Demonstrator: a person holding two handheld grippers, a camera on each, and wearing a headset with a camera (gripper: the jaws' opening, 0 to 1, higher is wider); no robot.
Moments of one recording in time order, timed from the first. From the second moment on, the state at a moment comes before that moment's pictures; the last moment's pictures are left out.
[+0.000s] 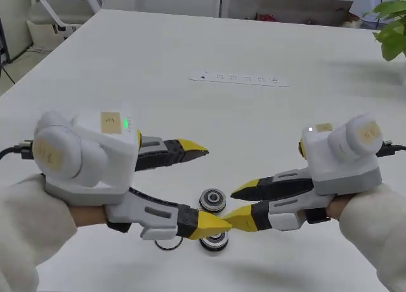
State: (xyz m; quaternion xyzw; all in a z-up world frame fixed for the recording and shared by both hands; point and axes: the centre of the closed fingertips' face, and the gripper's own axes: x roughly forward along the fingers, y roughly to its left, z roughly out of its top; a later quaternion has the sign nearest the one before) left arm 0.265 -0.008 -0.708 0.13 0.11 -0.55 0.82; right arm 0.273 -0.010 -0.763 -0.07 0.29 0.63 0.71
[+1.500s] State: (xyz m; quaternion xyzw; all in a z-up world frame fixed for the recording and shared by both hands) left arm 0.259 -0.013 -0.789 0.16 0.20 -0.57 0.78; right arm 0.252 -0.011 -0.808 -0.15 0.33 0.65 0.67
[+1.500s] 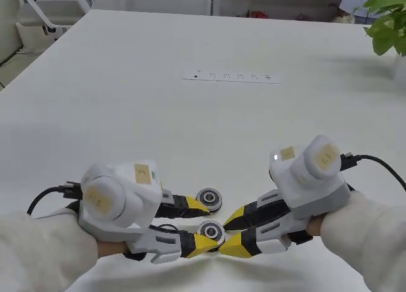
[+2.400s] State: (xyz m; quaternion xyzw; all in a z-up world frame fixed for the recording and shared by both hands) left arm 0.258 -0.014 -0.790 0.15 0.20 -0.57 0.79; right arm 0.253 -0.012 -0.810 -0.17 0.32 0.65 0.67
